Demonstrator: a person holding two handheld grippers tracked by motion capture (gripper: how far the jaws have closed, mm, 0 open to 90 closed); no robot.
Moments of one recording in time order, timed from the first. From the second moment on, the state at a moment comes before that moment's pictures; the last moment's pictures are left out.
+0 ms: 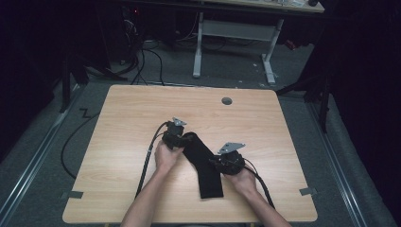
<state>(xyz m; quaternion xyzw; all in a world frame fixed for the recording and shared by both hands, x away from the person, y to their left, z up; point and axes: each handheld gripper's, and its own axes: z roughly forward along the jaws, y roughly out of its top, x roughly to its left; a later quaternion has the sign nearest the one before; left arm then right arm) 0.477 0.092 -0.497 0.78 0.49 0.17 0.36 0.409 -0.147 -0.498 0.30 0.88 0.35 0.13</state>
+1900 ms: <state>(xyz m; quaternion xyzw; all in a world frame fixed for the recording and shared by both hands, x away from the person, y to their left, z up) 0.408 0.052 -0.474 0.84 0.35 0.16 0.39 0.410 -0.145 -0.497 0.30 0.88 0.35 0.13</state>
